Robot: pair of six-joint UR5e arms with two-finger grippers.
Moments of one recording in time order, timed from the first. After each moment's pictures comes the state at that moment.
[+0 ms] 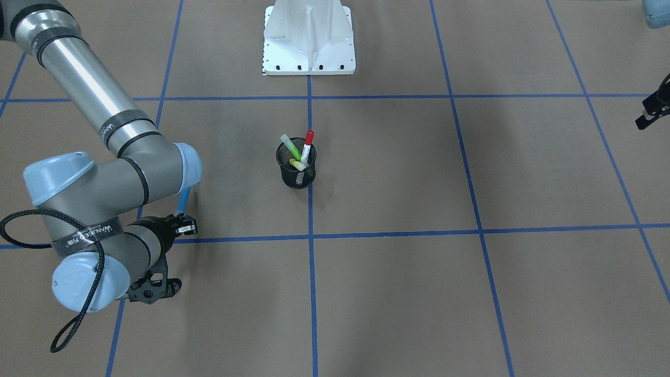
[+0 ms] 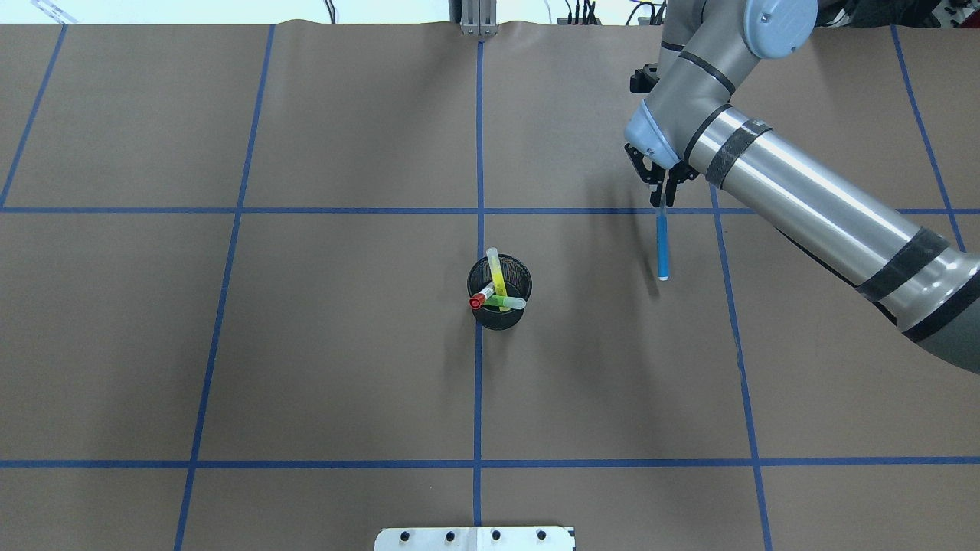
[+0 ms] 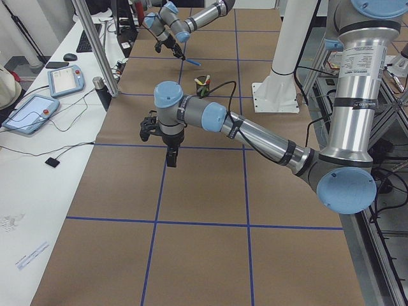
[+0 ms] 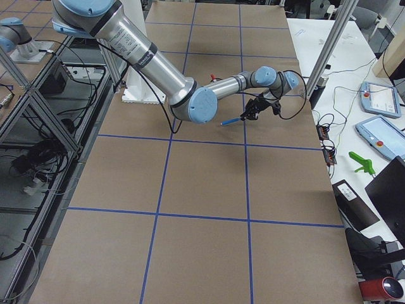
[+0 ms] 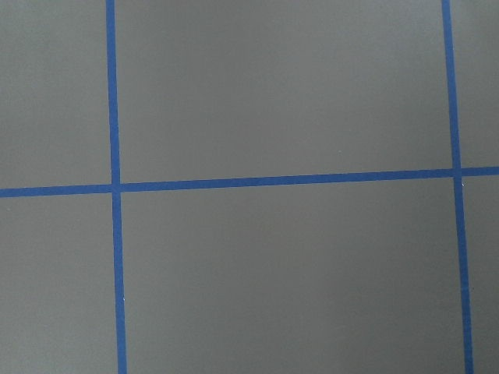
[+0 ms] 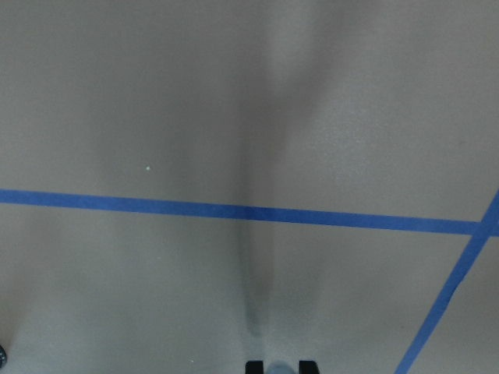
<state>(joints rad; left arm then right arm) -1.41 -1.64 -1.95 -1.39 -2.36 -0.25 0.94 -0.64 0.96 -2.08 2.49 0.19</state>
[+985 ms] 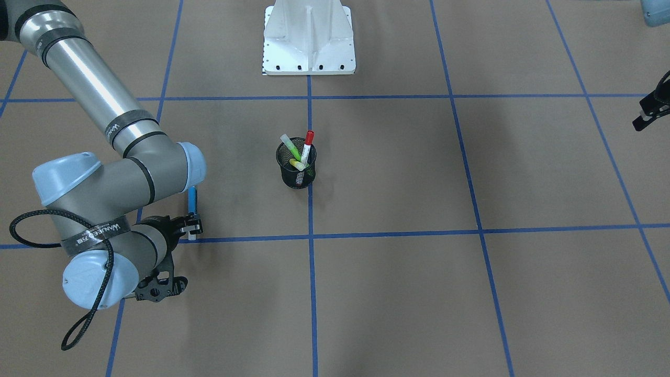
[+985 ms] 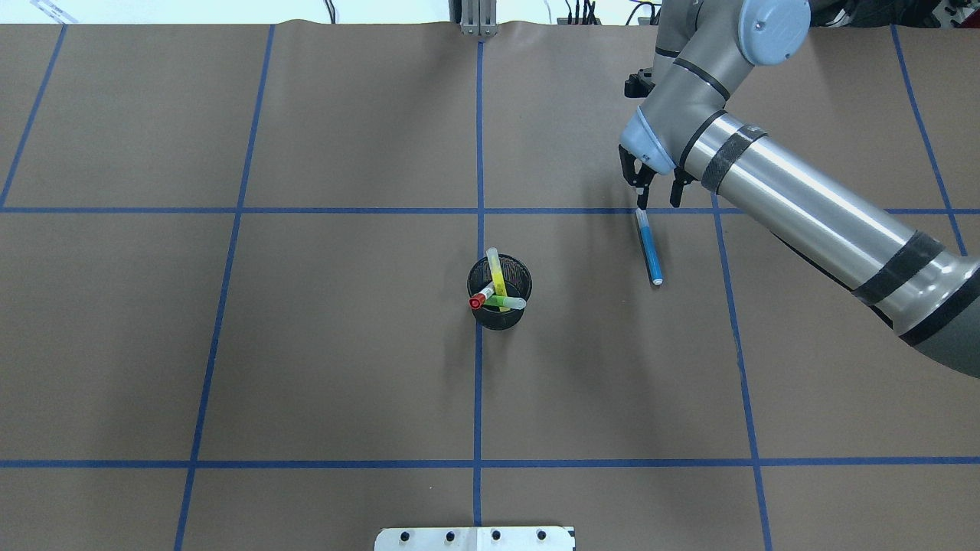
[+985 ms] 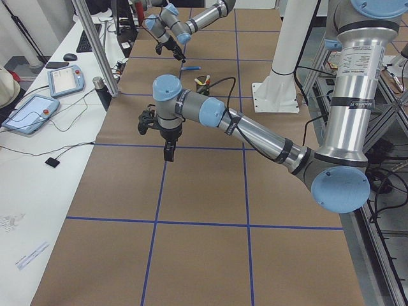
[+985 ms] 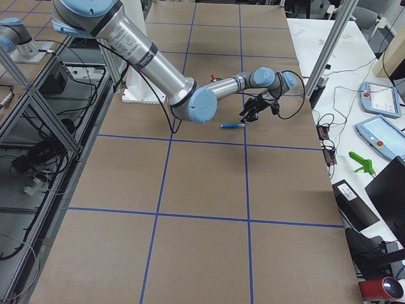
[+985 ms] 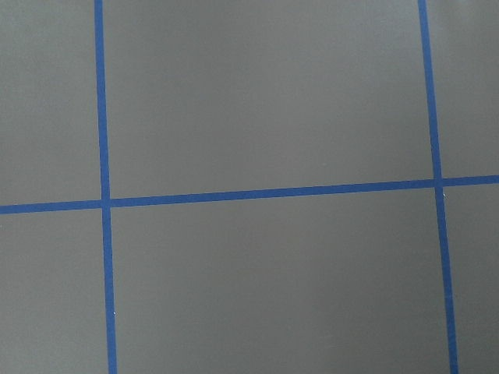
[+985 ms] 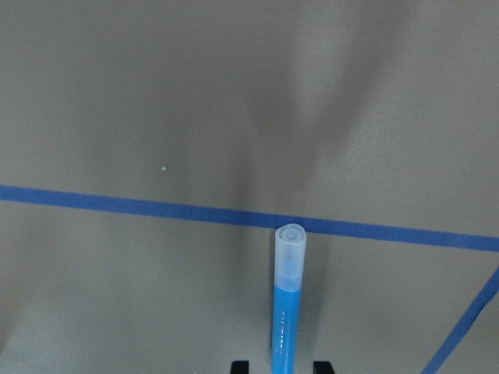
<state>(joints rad) -1.40 -1.68 -1.96 -1.39 -2.37 -0.28 0.94 -0.64 0.96 -2.07 2.48 0.19</state>
